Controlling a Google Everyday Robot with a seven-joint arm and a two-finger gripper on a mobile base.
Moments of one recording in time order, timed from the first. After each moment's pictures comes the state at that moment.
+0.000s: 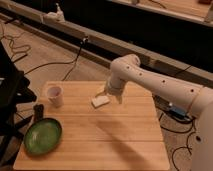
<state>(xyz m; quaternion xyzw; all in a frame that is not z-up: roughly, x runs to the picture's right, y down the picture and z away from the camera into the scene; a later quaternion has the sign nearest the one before) 0.035 0.057 0.784 -0.29 0.15 0.75 0.58</state>
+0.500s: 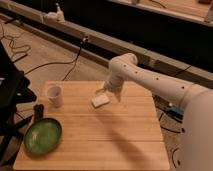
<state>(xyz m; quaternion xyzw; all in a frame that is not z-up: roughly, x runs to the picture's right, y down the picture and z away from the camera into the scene) 0.021 0.048 0.834 -0.28 0.18 0.78 0.53</state>
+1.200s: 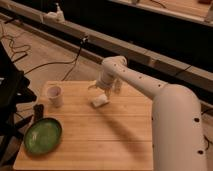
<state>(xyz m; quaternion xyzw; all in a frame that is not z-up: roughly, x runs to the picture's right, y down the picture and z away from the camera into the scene) -0.024 0.032 0.910 -0.31 0.16 0.81 0.47</state>
